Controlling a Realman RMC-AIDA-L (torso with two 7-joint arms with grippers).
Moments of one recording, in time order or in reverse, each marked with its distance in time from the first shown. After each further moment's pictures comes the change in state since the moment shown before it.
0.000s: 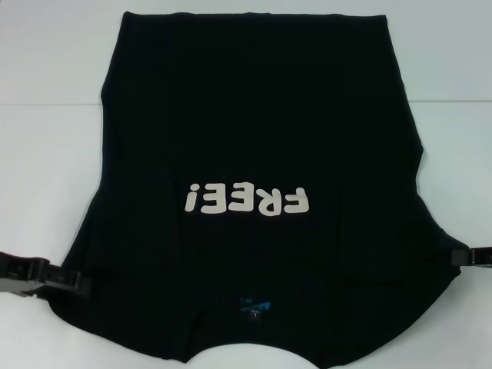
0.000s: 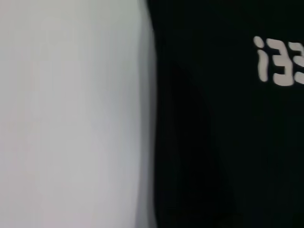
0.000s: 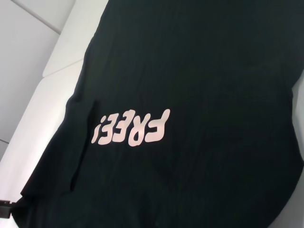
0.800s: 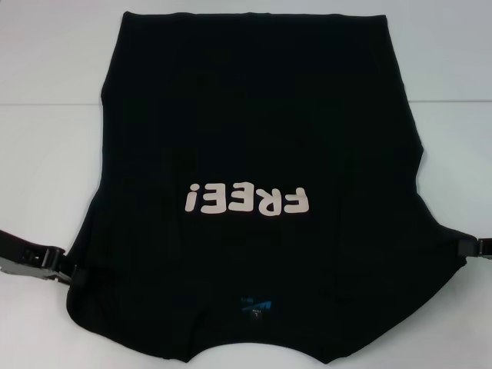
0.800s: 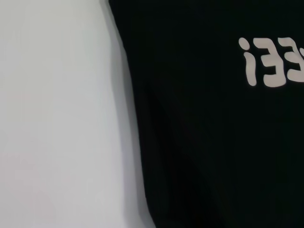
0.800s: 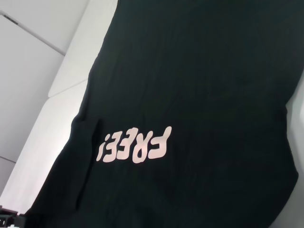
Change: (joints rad) left arm -0.053 -0.003 0.085 -0.015 -0.004 -0.035 -0.001; right arm -0.012 -0.005 0.041 0.000 0.025 -0.013 0.000
